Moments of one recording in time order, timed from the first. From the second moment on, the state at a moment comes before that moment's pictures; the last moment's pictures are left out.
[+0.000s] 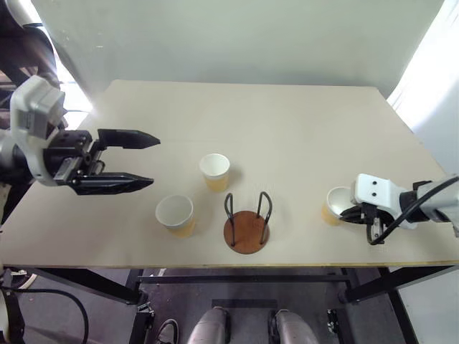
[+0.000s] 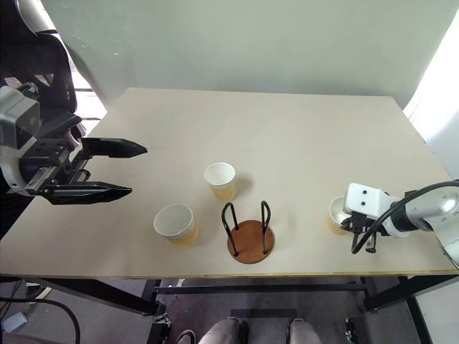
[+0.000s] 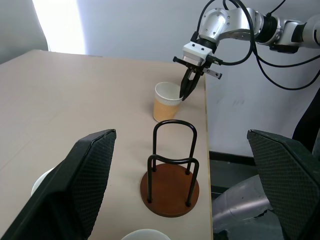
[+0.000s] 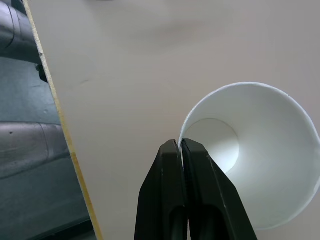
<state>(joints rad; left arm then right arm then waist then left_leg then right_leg) -0.59 1.13 0.28 0.02 -0.88 0.66 -1.52 -0.37 -1.24 0.13 -0.39 0.25 0.66 1.15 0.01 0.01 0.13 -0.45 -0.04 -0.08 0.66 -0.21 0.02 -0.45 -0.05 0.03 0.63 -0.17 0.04</state>
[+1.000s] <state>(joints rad) -0.60 1.12 0.28 0.00 -0.87 0.66 -1.52 -0.43 -1.11 0.22 -0.26 0.12 0.59 1.18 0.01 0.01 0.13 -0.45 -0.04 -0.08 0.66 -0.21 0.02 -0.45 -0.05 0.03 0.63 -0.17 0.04</state>
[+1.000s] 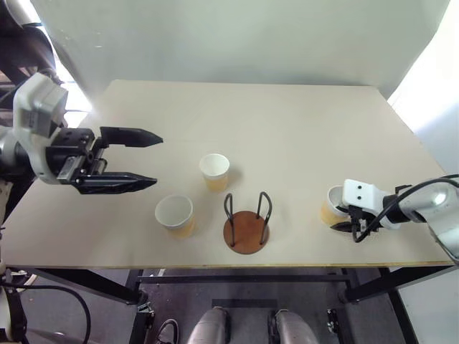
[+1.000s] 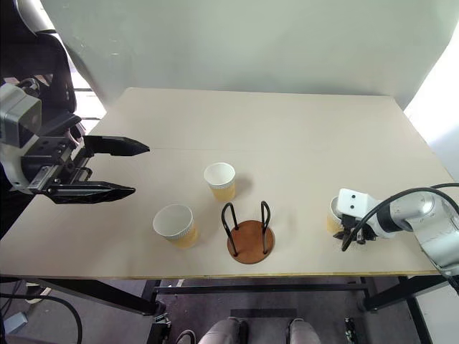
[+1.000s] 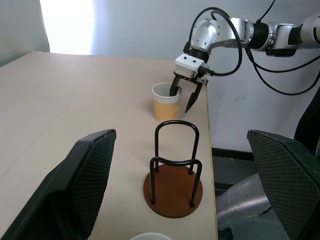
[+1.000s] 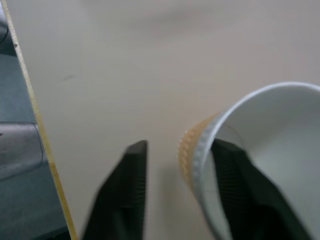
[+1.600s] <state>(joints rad) -0.53 1.15 0.32 0.00 -0.87 0.68 -1.54 -0.92 -1.05 0.03 -0.48 0.53 0.93 1.28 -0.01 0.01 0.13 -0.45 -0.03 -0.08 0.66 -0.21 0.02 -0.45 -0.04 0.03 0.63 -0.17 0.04</state>
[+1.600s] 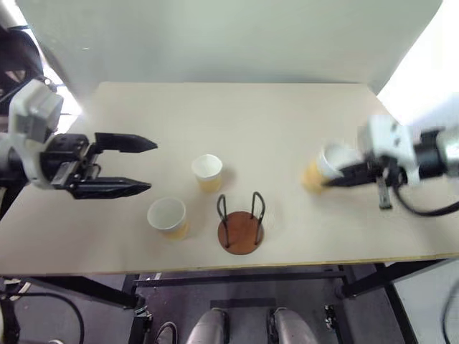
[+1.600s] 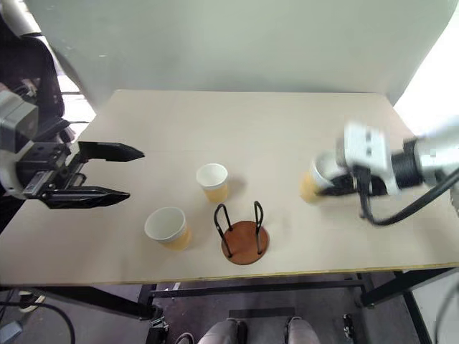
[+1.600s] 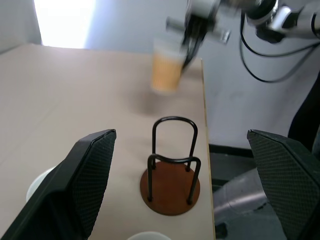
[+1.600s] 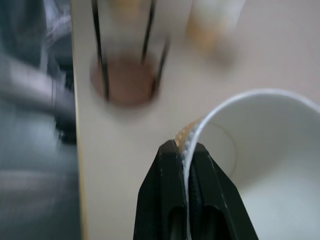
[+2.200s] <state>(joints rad) -0.46 1.15 0.35 0.04 -0.86 0.68 -1.52 -1.00 -0.72 0.22 -0.56 0.66 1.23 0.95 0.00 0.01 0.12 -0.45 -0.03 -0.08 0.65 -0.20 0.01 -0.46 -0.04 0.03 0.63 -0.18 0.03</state>
